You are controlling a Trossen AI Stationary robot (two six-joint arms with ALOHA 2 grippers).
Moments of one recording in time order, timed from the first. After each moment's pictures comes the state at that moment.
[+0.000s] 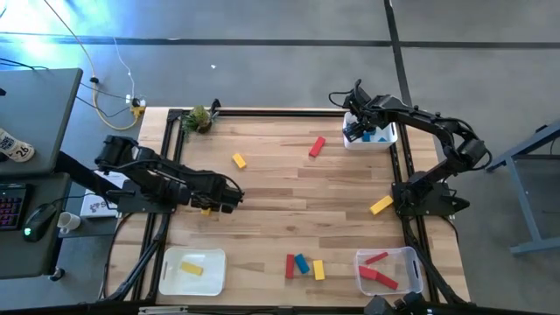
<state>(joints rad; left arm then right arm) -0.03 1.56 0.75 -0.98 0.02 -1.59 -0.83 1.49 1.03 -0.84 0.28 0.15</state>
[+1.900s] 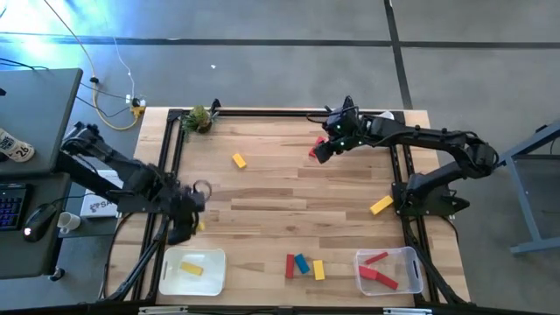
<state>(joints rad) -0.43 0.98 0.89 -1.04 0.15 -0.85 -0.40 1.37 1.03 -0.54 -0.12 0.54</state>
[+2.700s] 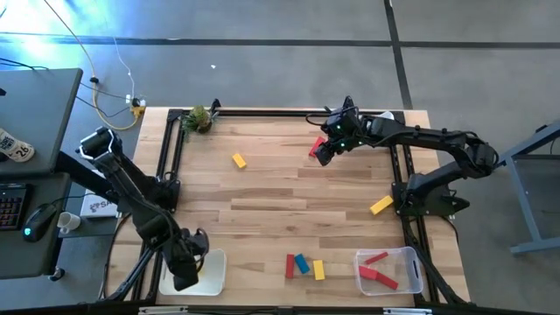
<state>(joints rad) -0.77 1.34 0.89 -0.68 0.14 -1.35 -0.40 1.37 1.03 -0.54 -0.12 0.44</state>
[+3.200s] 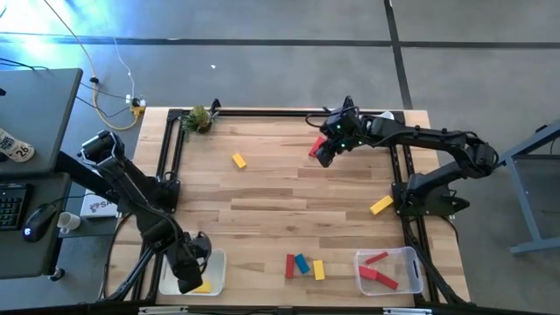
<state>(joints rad) -0.76 1.39 0.89 -0.63 0.15 -1.41 -0.40 1.37 1.03 -0.53 -0.12 0.32</state>
